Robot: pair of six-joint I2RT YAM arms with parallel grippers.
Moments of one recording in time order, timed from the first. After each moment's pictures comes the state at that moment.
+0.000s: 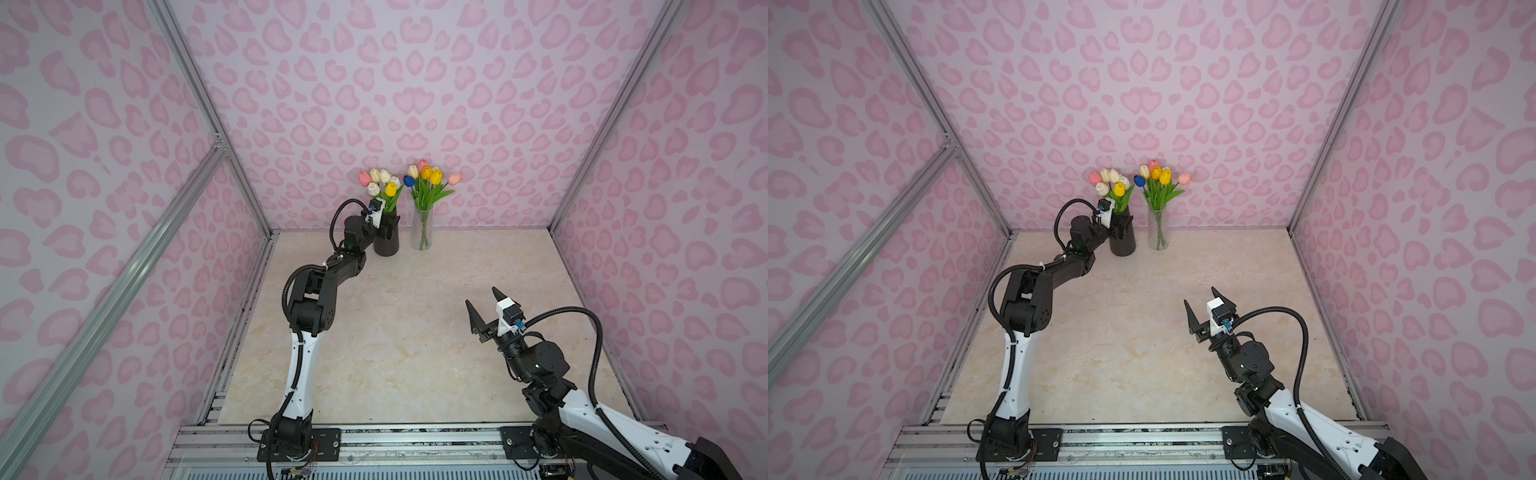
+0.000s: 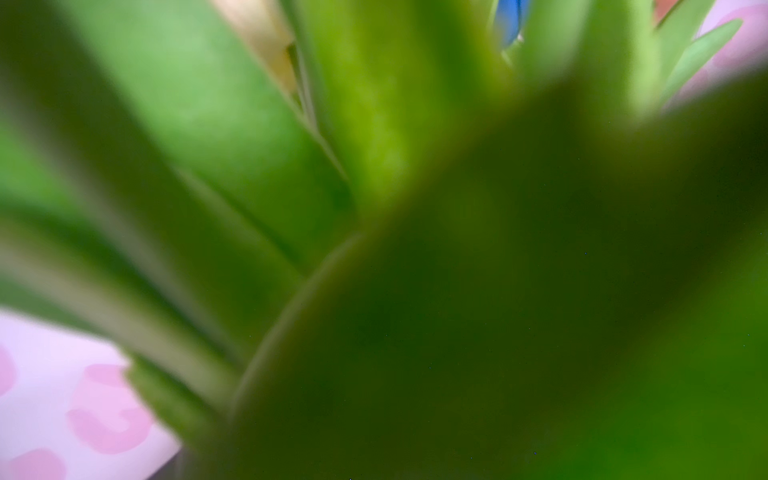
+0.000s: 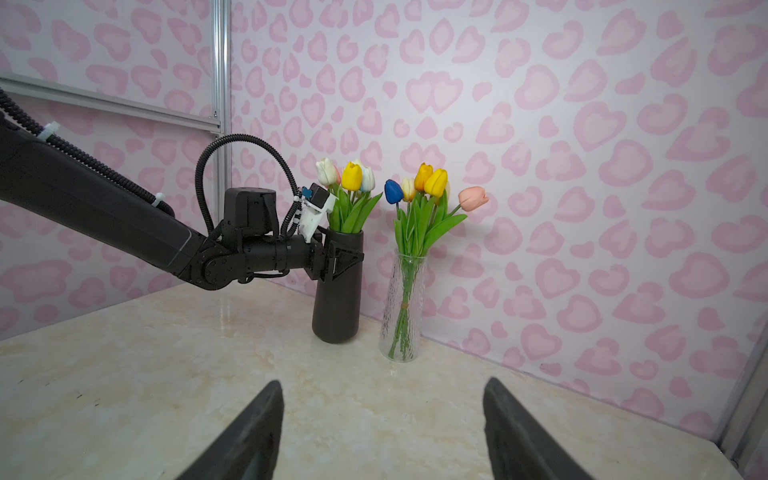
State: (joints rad) left arm -0.27 2.45 1.84 0.65 0.36 0.08; right arm 0.67 0.76 0.19 0.80 0.22 -0.16
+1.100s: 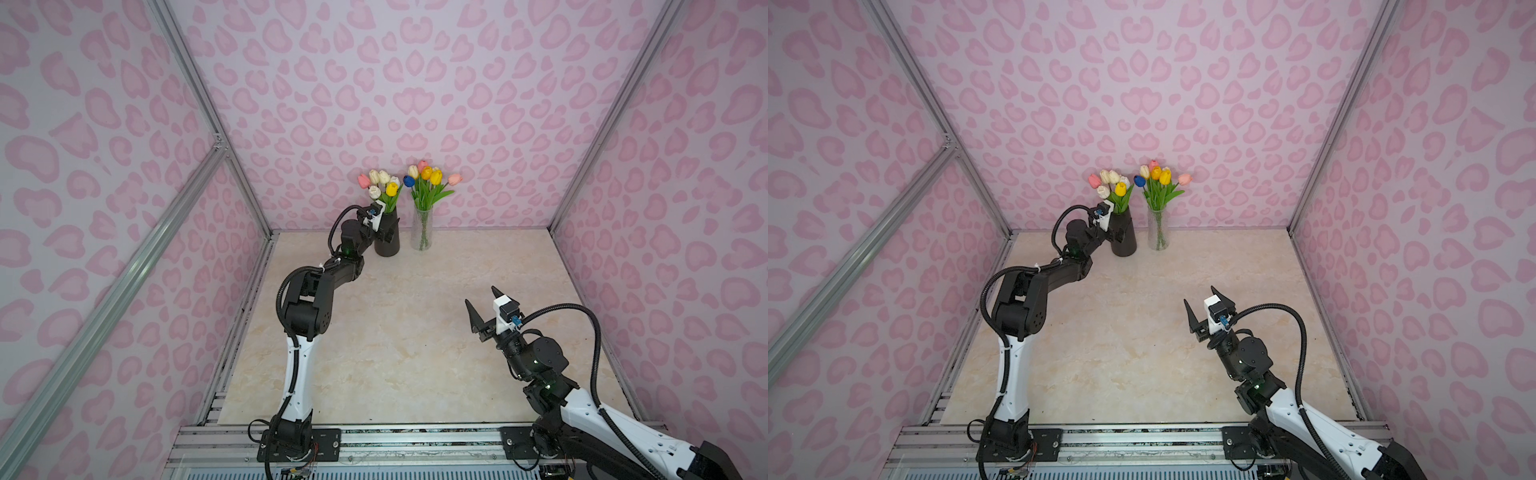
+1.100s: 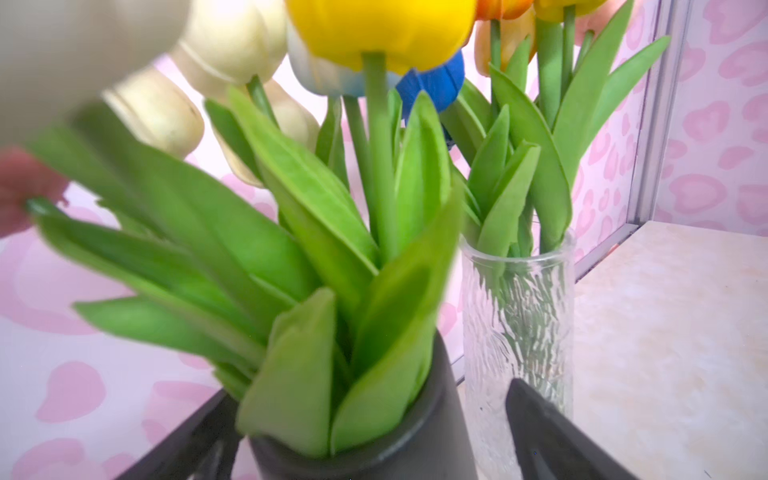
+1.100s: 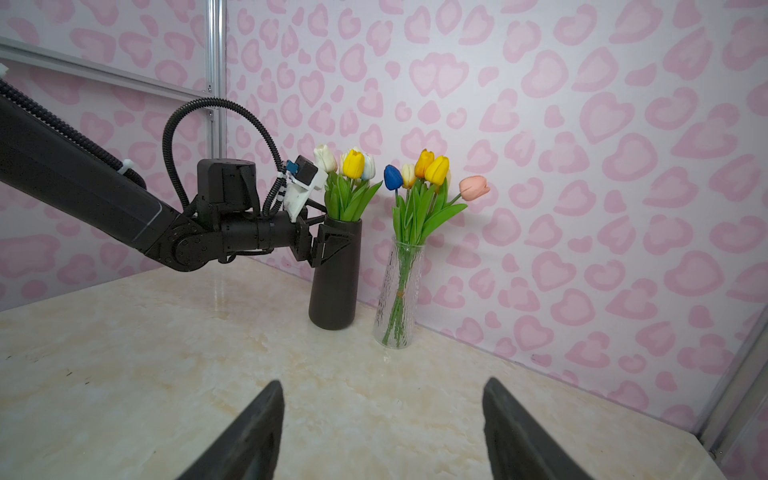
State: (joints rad) left arm -0.26 2.32 1.63 0.78 0.32 0.18; right arm 0.66 0.77 0.23 0.71 0.22 -0.19
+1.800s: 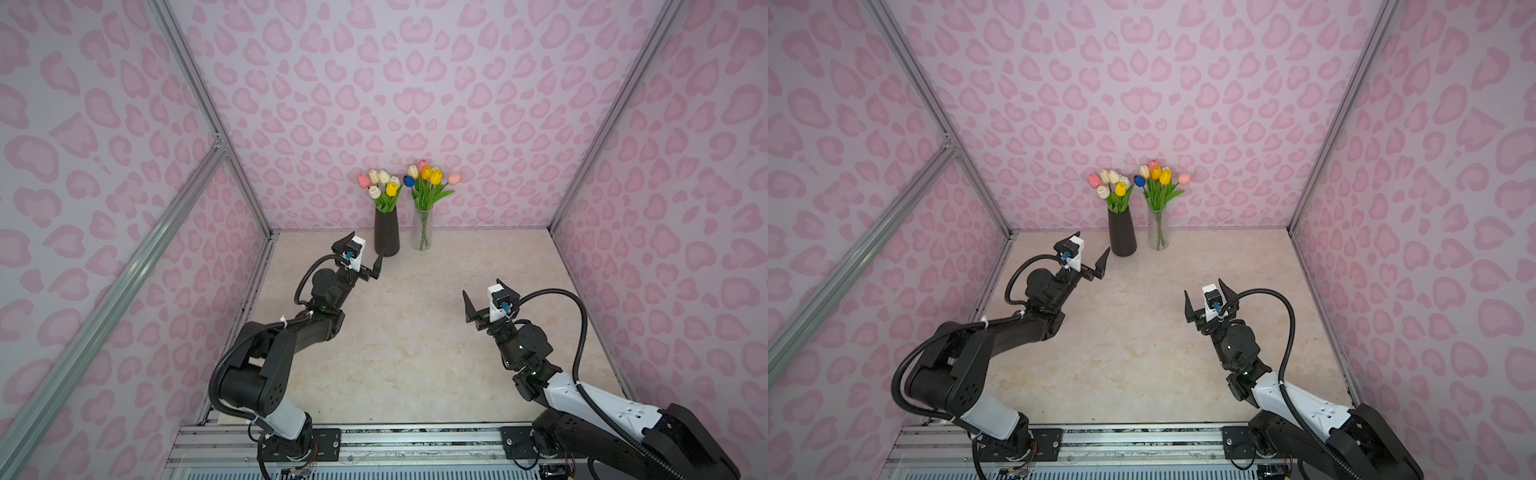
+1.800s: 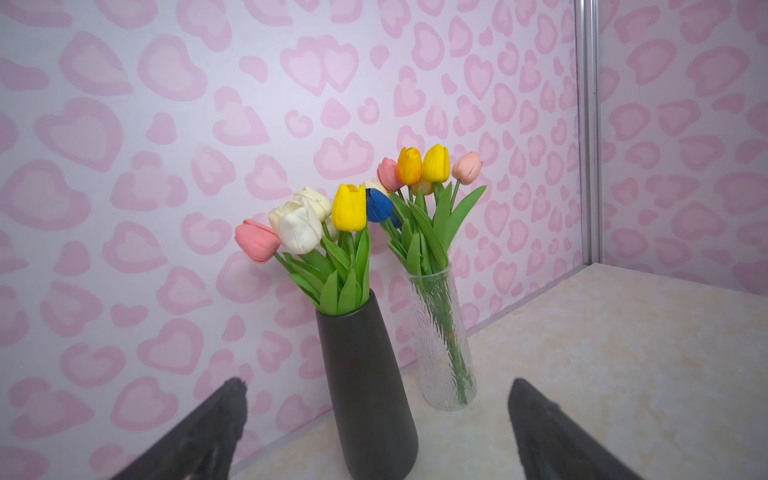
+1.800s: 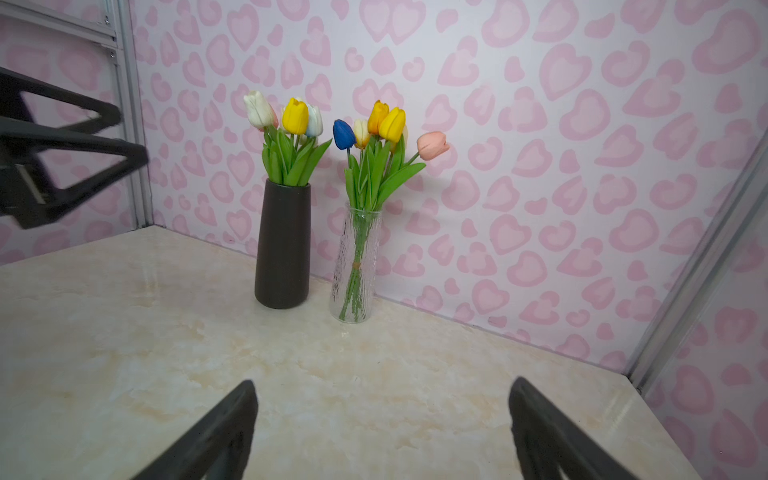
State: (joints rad) left arm -0.34 1.54 0.65 1.11 0.13 0.18; right arm 0.59 1.04 0.27 0.88 0.35 -0.19
